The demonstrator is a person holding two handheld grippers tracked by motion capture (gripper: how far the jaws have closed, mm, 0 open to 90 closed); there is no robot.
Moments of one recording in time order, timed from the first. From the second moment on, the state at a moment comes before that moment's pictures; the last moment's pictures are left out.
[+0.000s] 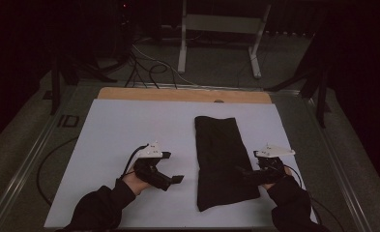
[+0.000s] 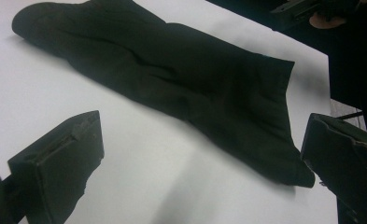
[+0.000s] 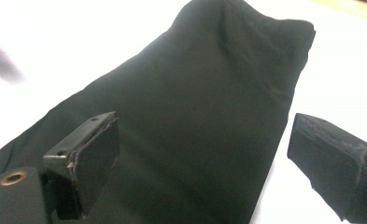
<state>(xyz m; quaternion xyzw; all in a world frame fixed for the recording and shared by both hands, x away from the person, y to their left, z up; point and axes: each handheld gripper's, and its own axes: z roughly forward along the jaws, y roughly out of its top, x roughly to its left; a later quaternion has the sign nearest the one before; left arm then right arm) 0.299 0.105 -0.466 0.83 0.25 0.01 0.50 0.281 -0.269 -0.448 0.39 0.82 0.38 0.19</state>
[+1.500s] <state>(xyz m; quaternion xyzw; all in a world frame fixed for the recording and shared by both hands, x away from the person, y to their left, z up) 0.364 0.072 -0.463 0.85 0.29 0.04 0.44 0.364 -0.264 -0.427 0.40 0.80 0.38 0.24</state>
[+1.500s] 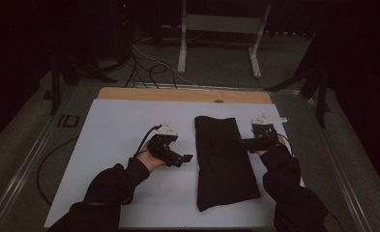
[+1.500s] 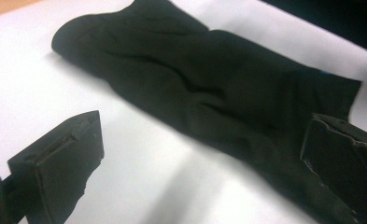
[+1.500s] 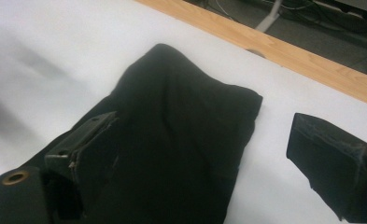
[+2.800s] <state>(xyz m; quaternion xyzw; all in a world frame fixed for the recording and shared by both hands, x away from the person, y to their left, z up) 0.435 0.035 -0.488 0.83 0.35 0.00 0.42 0.434 -0.264 -0.471 0.44 0.81 0.33 0.20</state>
